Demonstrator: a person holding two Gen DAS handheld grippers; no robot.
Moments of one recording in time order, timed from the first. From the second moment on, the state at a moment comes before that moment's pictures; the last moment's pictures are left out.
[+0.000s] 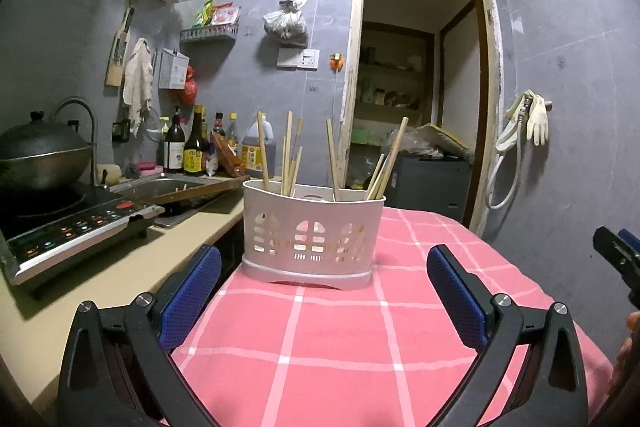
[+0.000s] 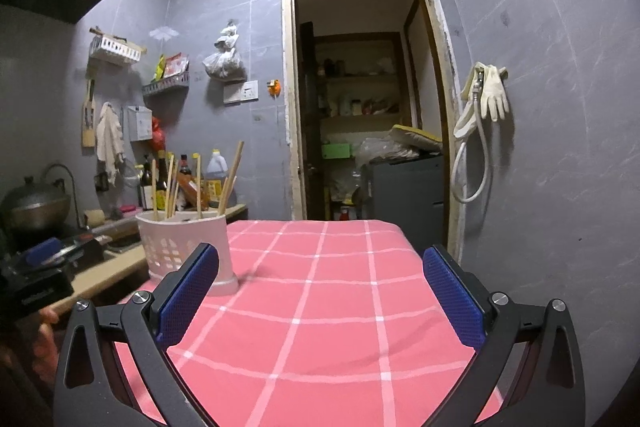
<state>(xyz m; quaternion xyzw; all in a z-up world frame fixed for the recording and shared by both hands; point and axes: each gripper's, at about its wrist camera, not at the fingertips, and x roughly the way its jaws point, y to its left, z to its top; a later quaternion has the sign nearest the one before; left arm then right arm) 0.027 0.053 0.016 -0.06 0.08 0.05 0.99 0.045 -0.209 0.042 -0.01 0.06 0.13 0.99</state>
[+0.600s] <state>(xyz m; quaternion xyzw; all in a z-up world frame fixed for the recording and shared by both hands) 0.018 0.046 0.006 -0.05 0.08 0.05 0.99 0.037 -0.209 0.031 -0.01 0.06 0.12 0.99</state>
